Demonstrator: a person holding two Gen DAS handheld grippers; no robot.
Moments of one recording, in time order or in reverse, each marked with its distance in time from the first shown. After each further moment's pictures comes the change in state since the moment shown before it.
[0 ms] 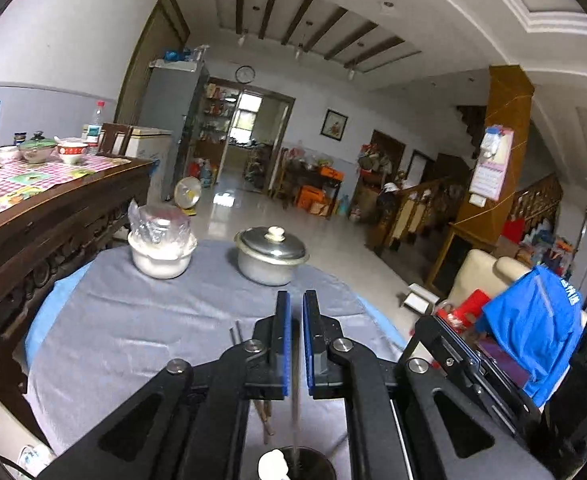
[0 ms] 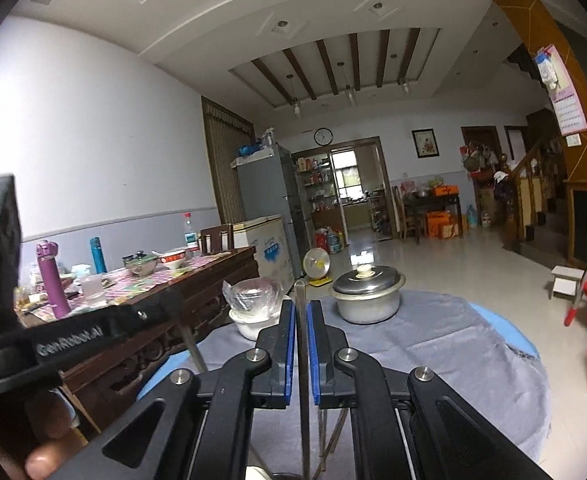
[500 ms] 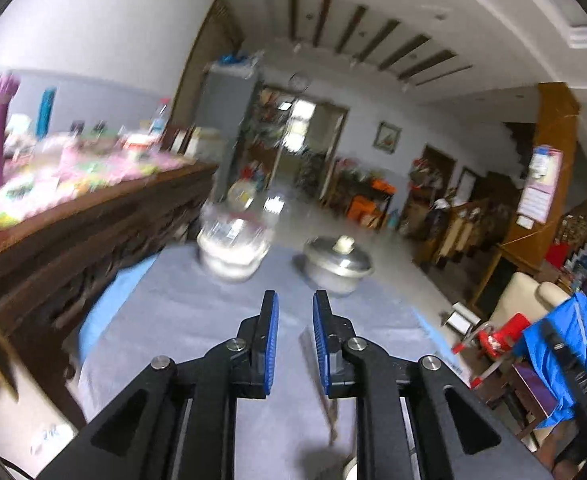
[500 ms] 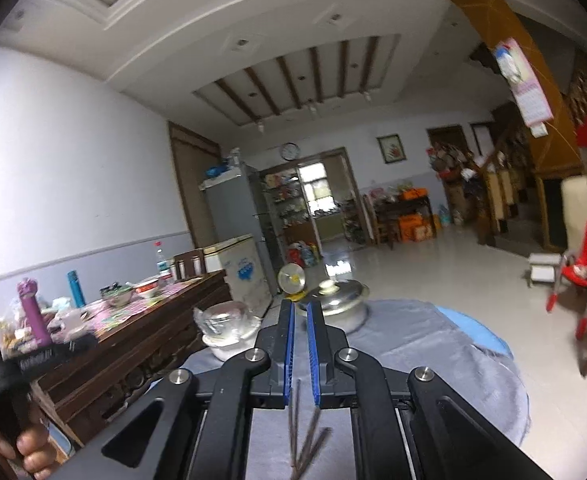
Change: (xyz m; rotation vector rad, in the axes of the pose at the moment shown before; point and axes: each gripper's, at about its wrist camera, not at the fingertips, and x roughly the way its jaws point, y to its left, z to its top) left arm -0.020 0.074 -0.008 -0.097 0.005 0.208; right arm -0.025 -0.054 0.014 0.118 -0.041 -0.123
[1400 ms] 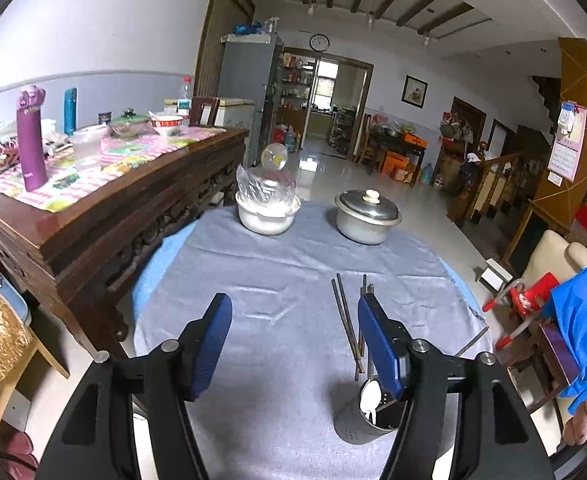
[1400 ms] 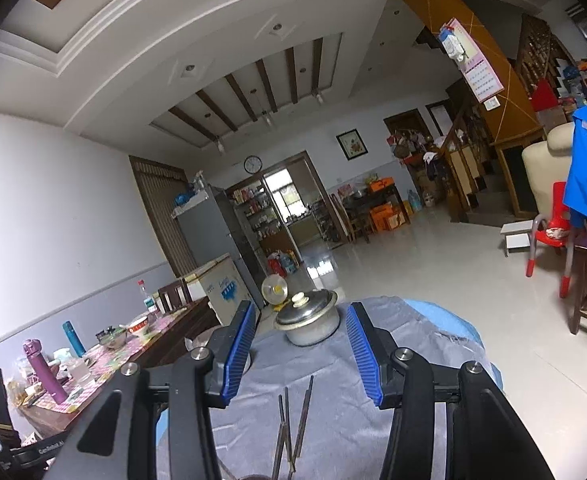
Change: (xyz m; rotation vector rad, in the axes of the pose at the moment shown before) left arm -0.067 -0.034 -0.010 0.081 0.126 0.144; right arm -0.066 -0.038 0.047 0.142 -0.005 -0.055
